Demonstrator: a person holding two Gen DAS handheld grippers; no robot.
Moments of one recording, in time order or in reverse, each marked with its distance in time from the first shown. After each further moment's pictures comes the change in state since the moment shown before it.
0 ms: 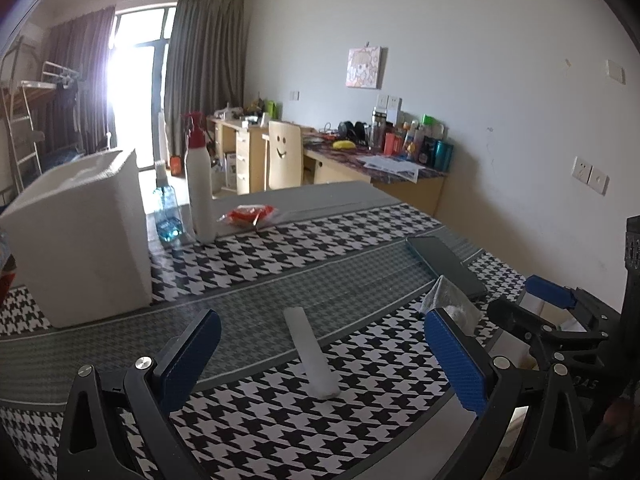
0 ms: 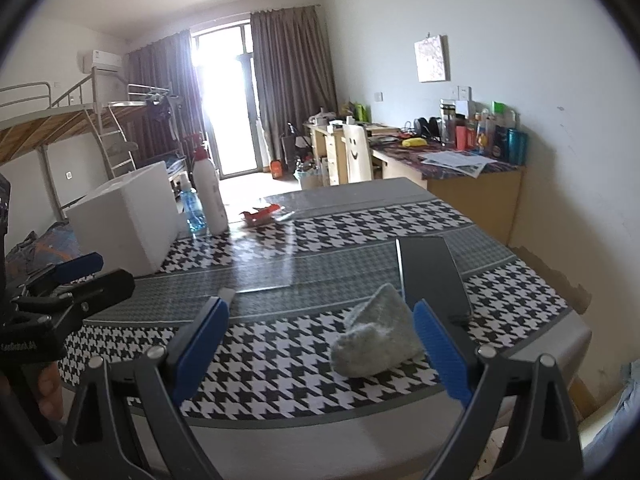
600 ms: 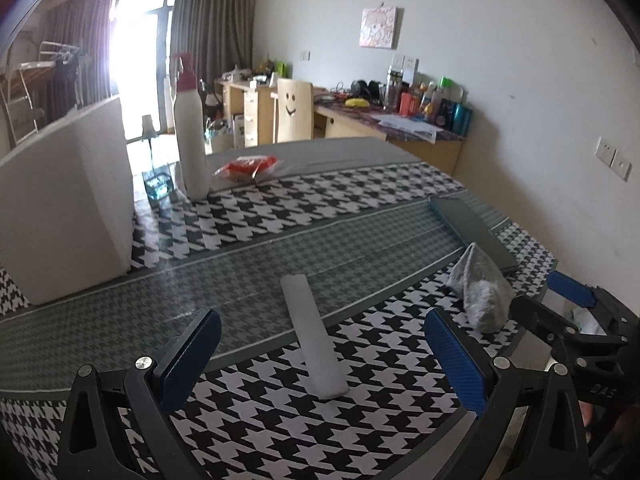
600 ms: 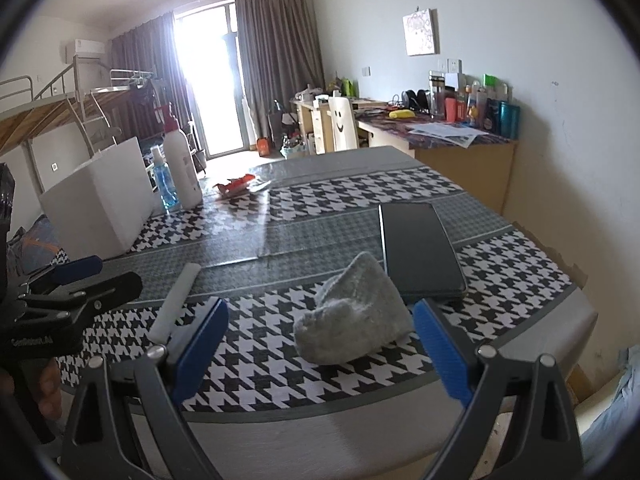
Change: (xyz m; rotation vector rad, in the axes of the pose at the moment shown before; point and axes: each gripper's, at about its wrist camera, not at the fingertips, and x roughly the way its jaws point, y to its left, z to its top) left arm 0.054 0.000 -0.010 -0.022 0.147 0.046; right arm 0.030 -0.019 -0.015 0.022 0.092 -0.033
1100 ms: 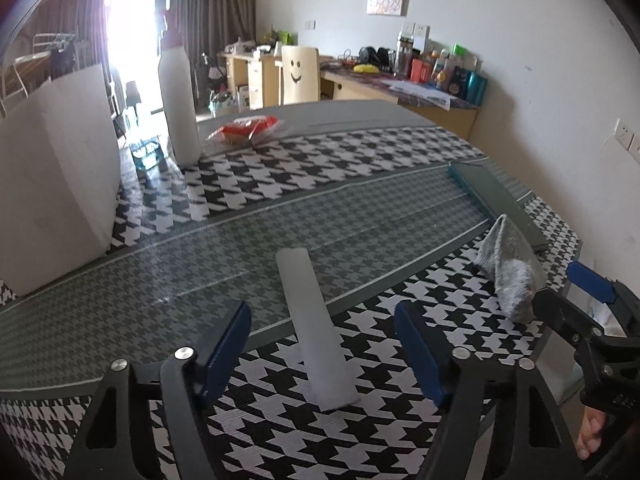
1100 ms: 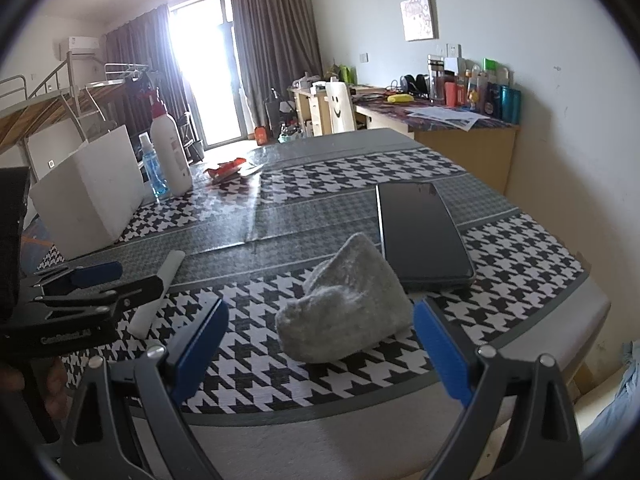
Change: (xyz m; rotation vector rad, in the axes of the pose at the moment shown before) left arm 0.041 -0.003 -0.002 0.002 0.117 0.036; right arm 0.021 -0.009 -0.007 0.014 0.046 0.002
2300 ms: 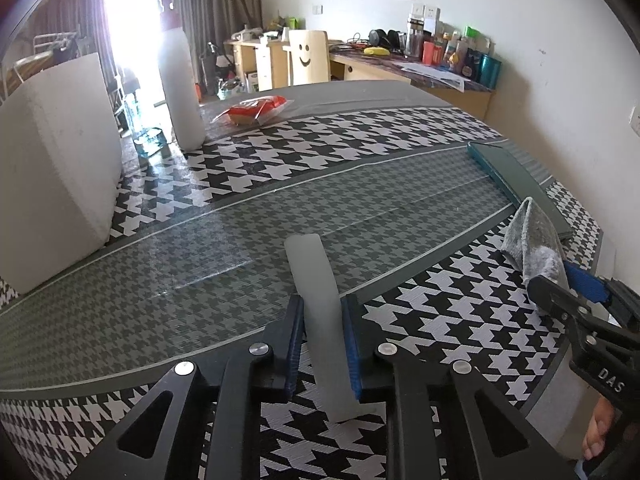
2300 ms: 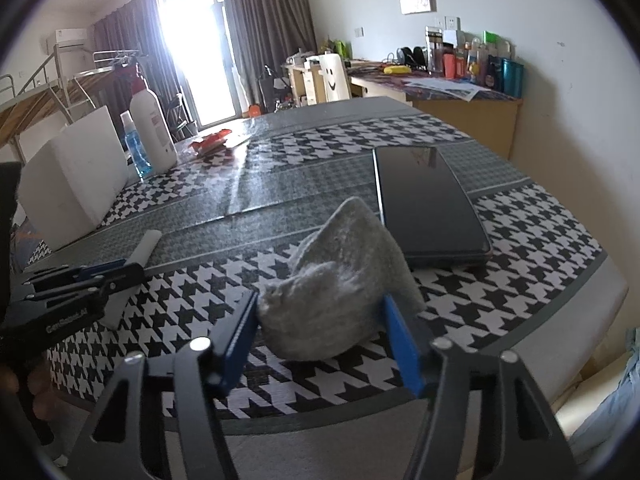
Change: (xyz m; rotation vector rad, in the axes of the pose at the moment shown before) left arm 0.014 -0.003 -0.001 0.015 0.049 0.052; right arm 0.030 -0.006 -0.007 0.018 0.096 -0.007
